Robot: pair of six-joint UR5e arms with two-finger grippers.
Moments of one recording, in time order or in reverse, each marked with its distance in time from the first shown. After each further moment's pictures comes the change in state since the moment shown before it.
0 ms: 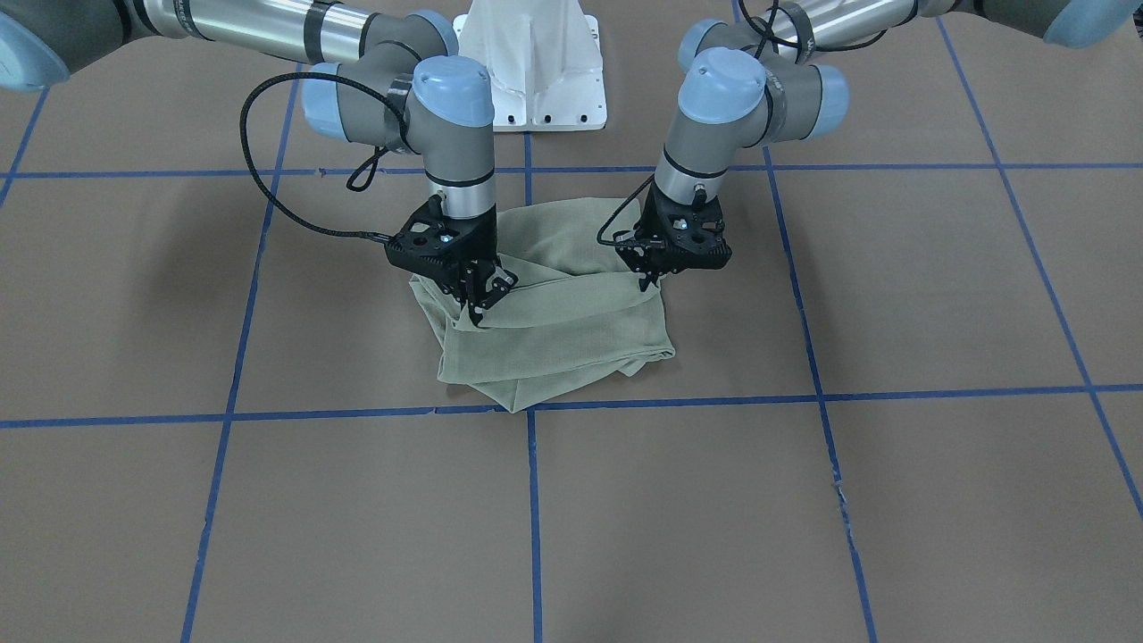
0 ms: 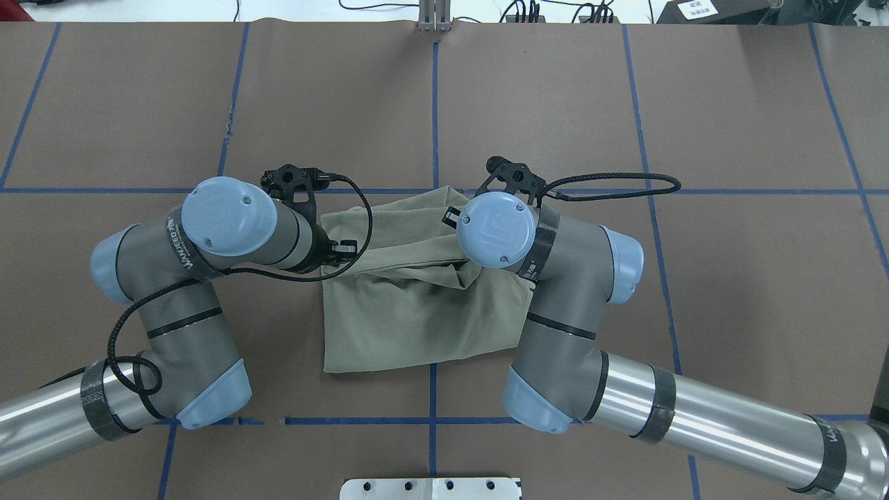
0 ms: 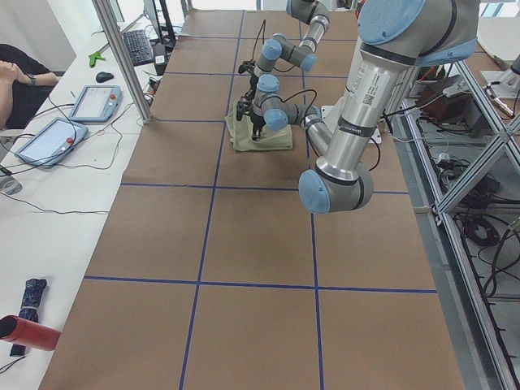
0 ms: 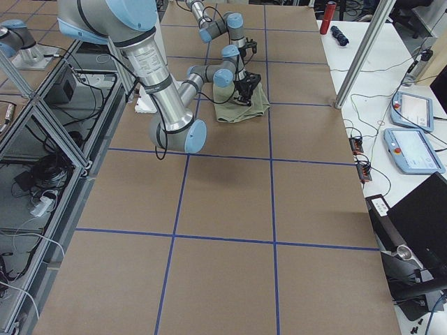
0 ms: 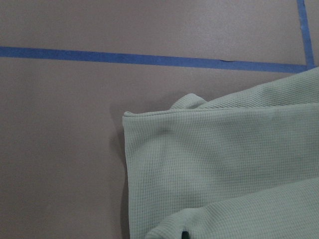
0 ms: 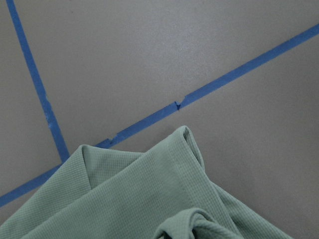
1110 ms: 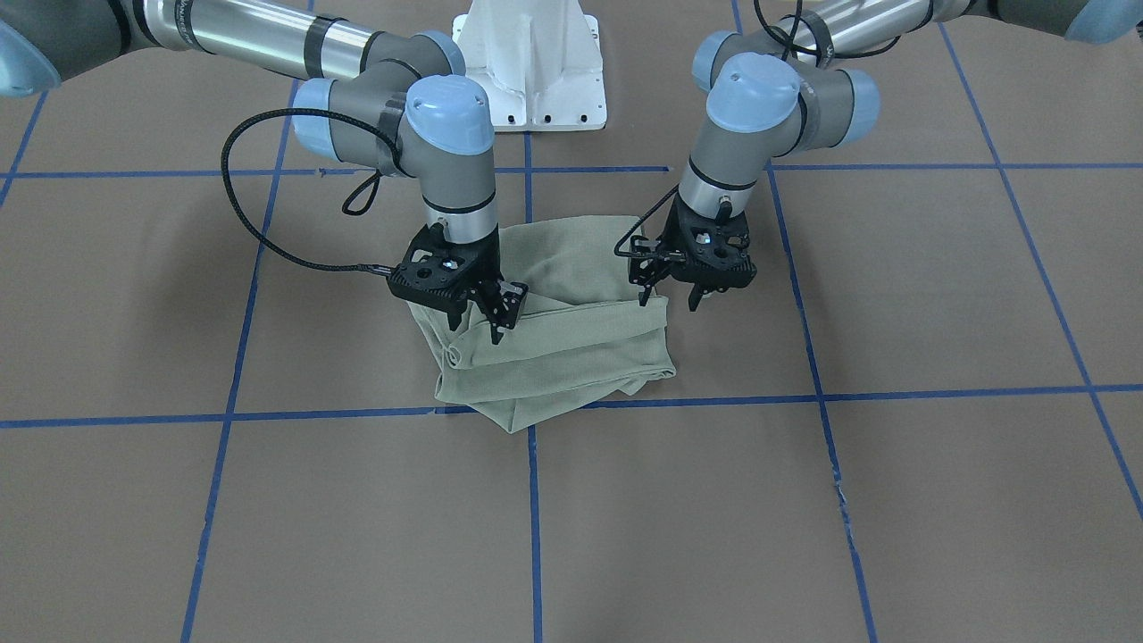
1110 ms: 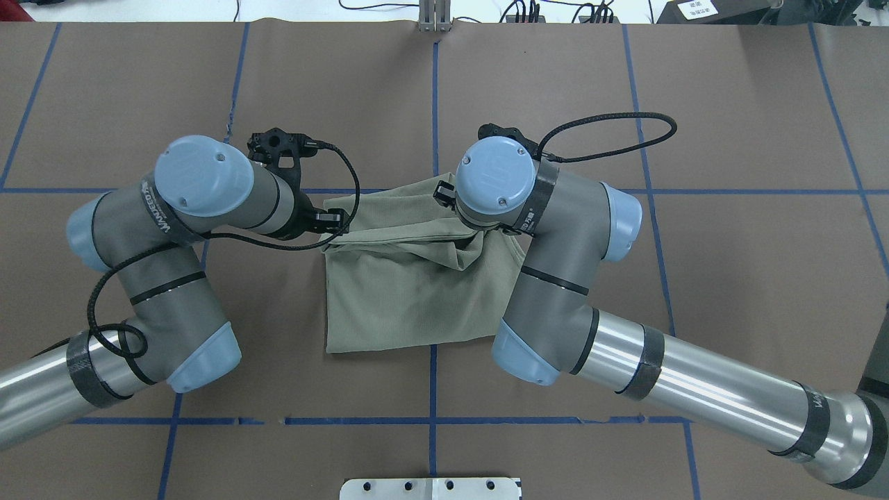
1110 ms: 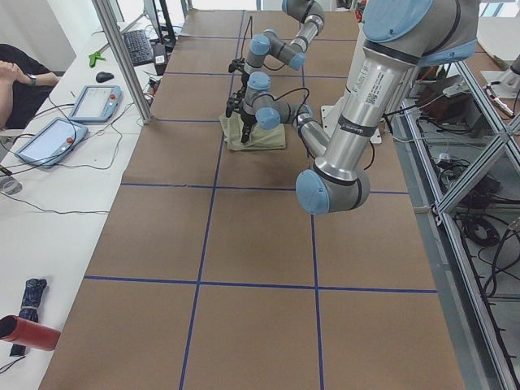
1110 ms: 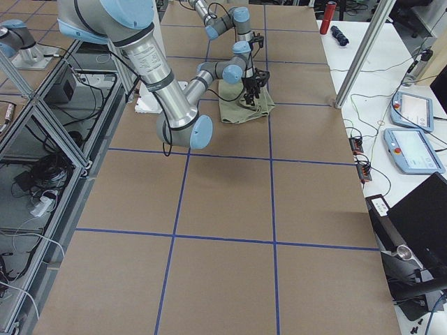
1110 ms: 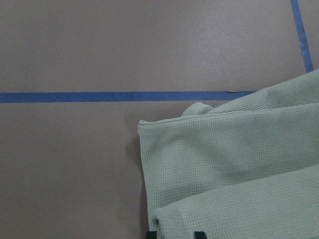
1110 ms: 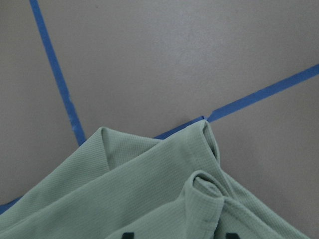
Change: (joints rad) left arm -0.105 -0.005 0.000 -0.001 -0.065 0.178; right arm 0.077 0.064 -0.044 -0.008 0.169 -0.137
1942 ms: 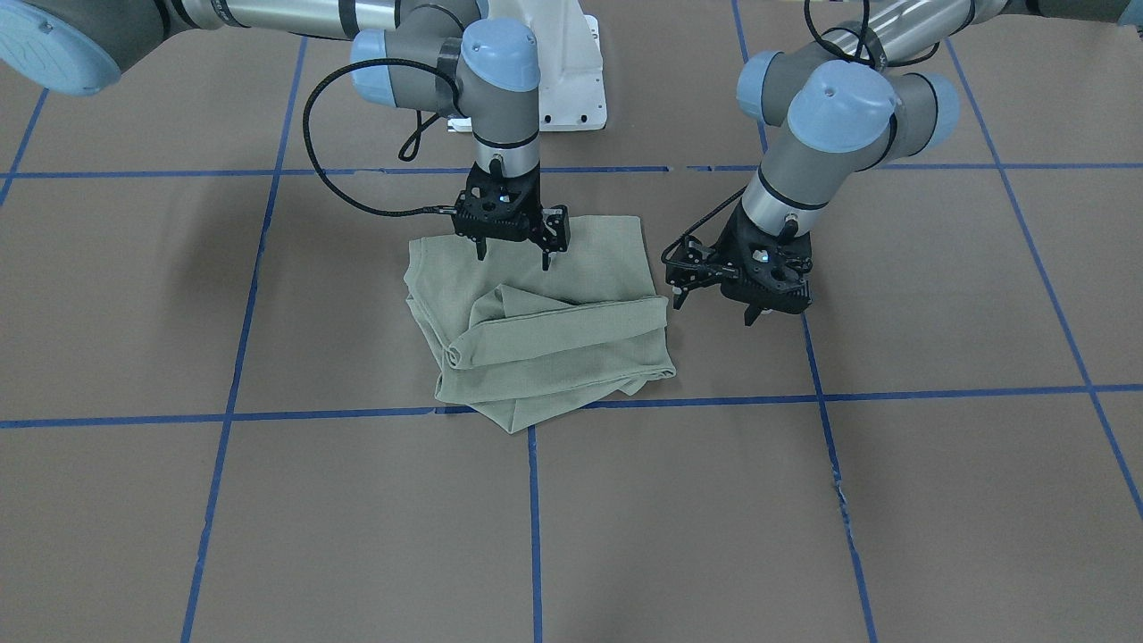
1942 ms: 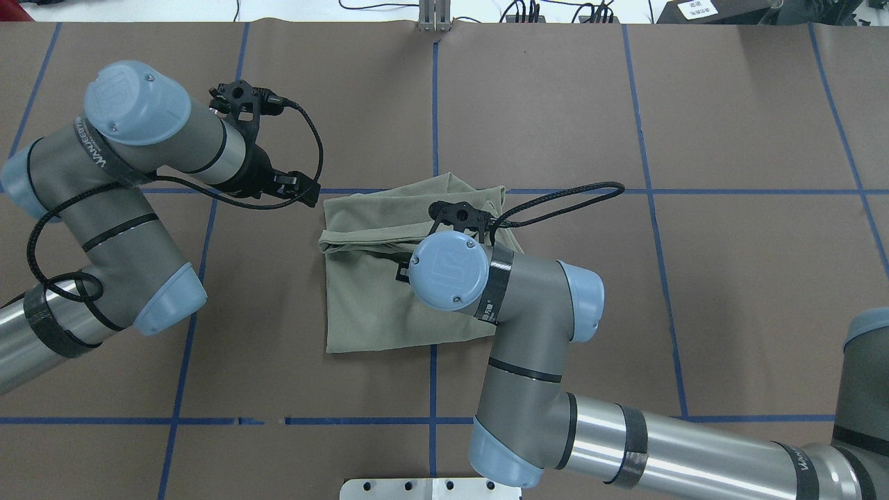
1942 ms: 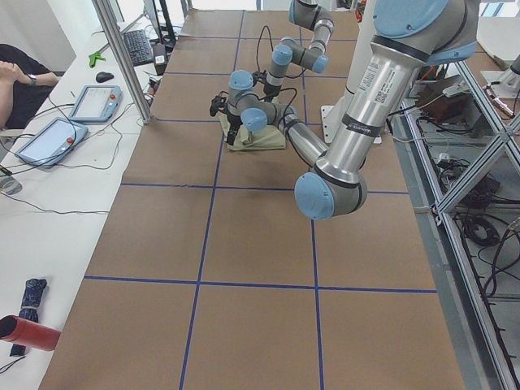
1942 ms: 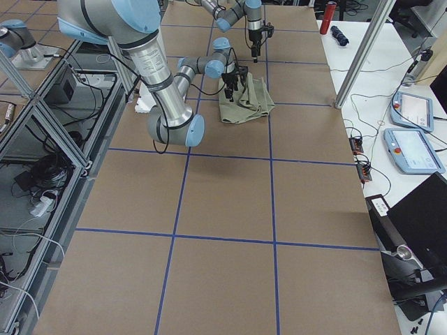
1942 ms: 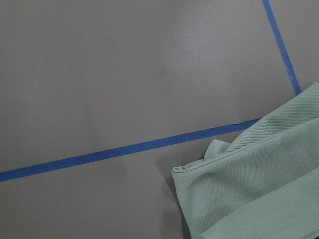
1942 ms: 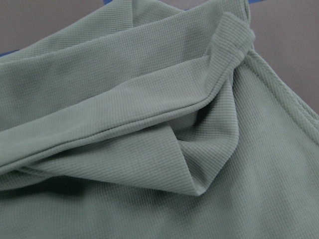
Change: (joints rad) left arm -0.111 0.016 0.005 0.000 -0.146 0.172; right arm -0.180 -0.006 0.055 -0.086 -0.115 -0.071
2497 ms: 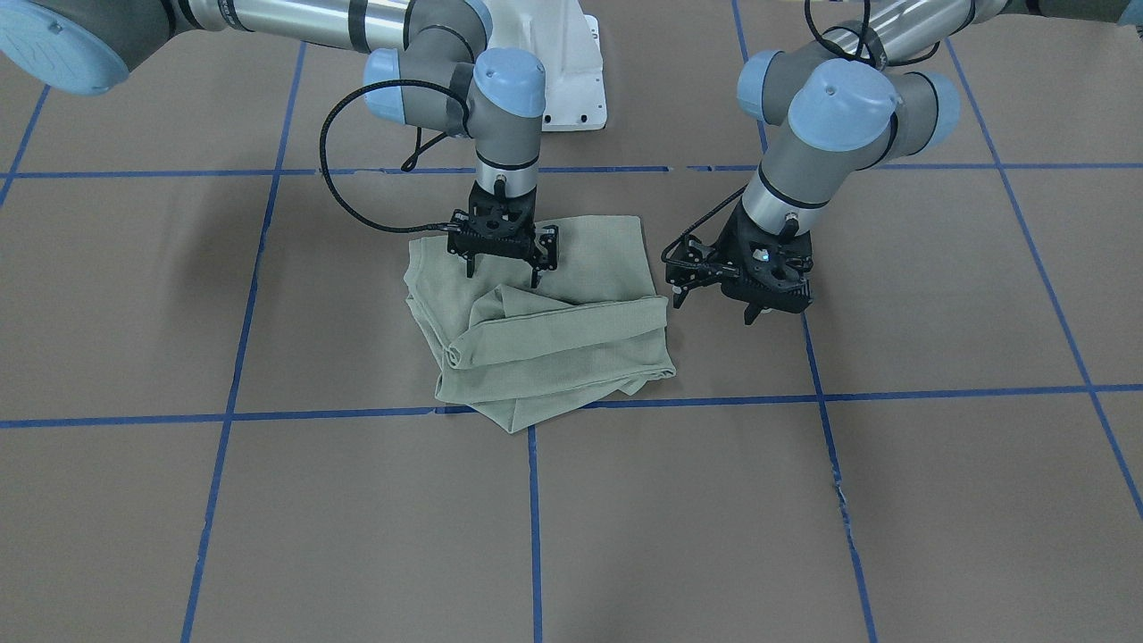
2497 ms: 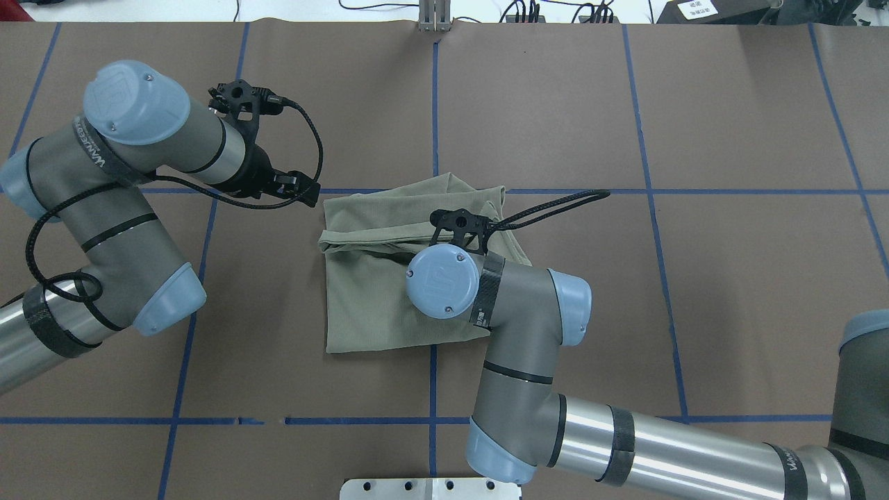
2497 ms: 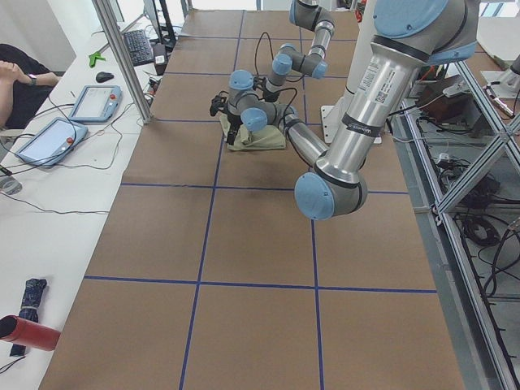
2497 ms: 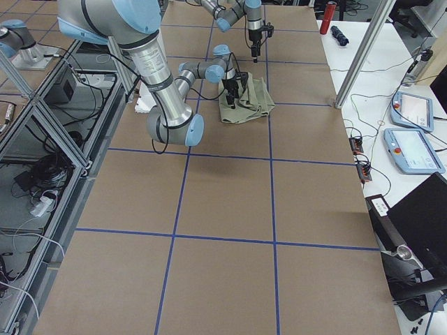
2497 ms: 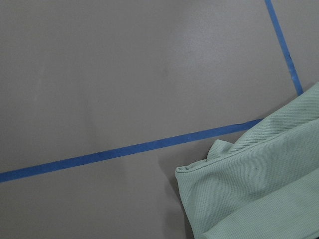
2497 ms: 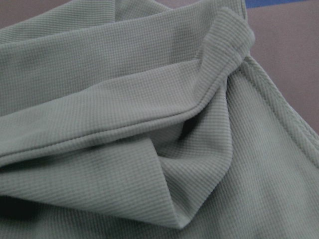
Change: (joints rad) left arm 0.000 0.000 -0.001 0.000 -0.001 -0.004; right arm -0.005 0.005 -0.068 0.001 -0.054 -0.048
